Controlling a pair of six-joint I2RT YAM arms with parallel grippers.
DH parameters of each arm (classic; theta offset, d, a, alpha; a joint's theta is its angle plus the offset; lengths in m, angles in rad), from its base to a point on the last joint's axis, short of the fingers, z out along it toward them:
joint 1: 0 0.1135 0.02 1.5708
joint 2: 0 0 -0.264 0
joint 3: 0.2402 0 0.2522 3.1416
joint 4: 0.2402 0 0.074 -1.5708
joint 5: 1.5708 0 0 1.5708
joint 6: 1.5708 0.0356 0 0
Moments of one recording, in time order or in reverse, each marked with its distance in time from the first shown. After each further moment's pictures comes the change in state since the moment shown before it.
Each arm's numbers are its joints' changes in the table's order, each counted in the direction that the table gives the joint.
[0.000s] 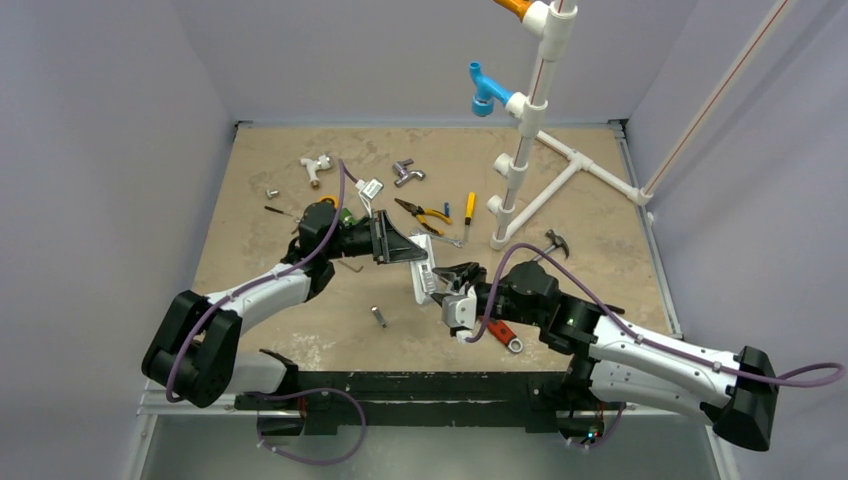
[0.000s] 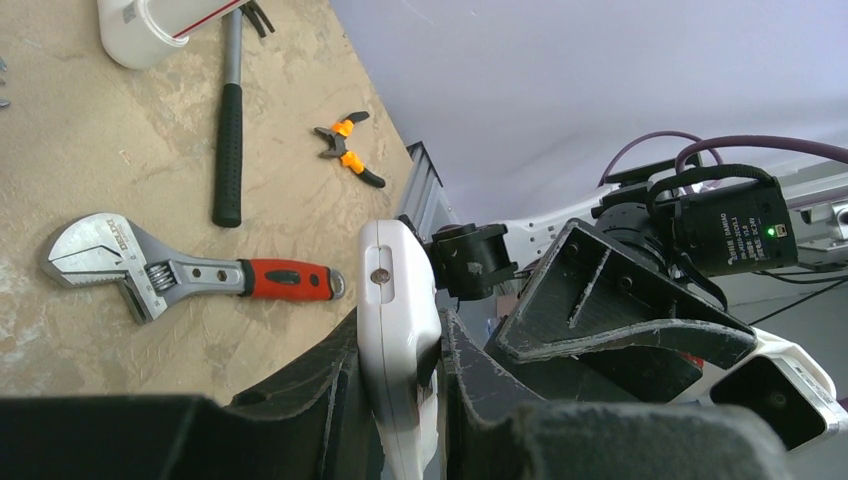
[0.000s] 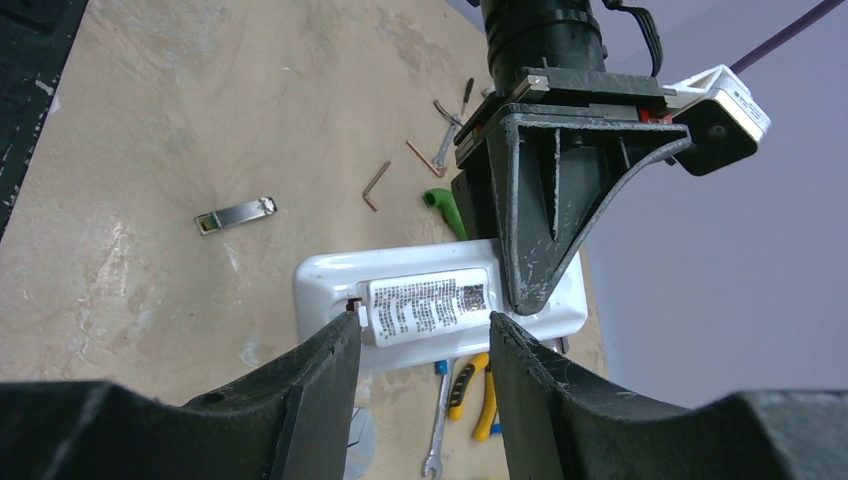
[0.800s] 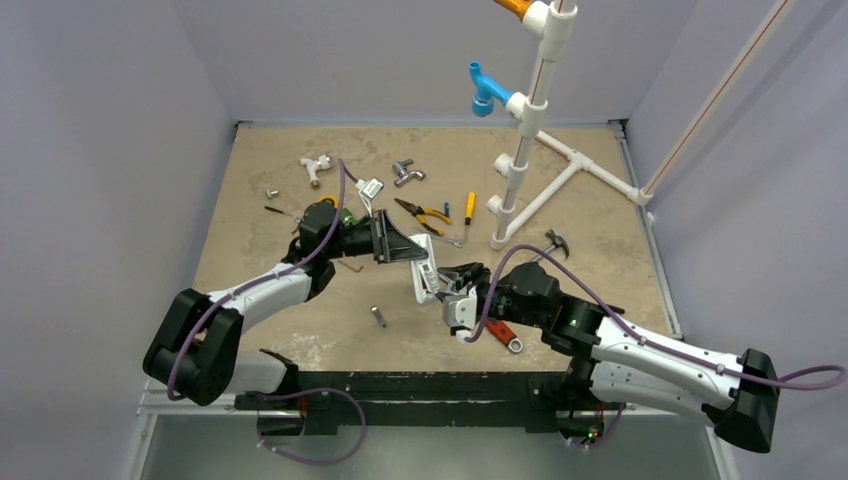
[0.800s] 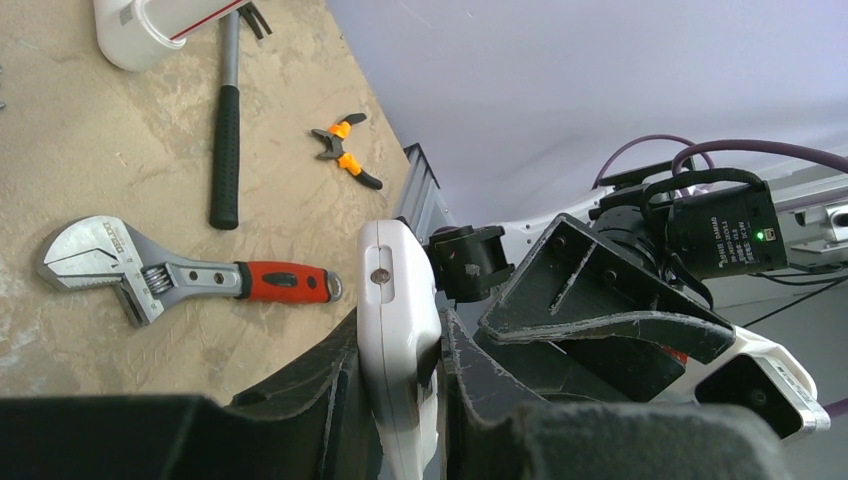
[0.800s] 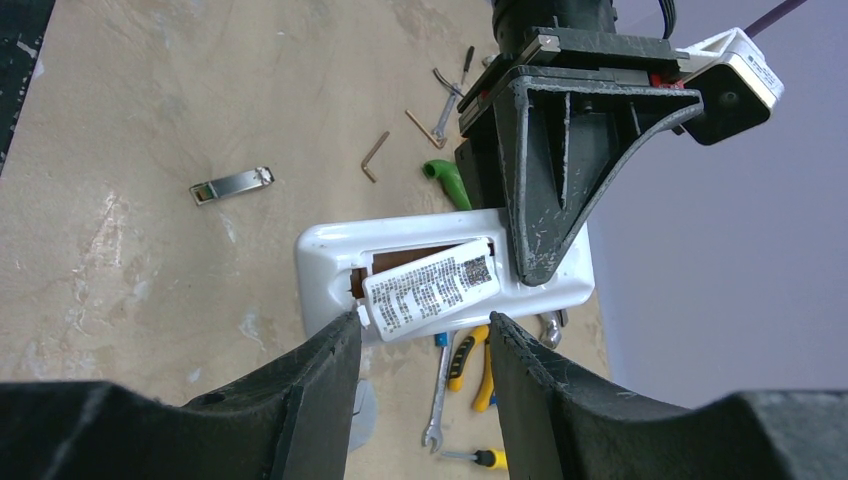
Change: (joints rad) left arm 0.000 -0.010 0.000 -0.020 -0.003 -0.016; right arm 0.001 0.023 0.000 0.055 0.046 -0.011
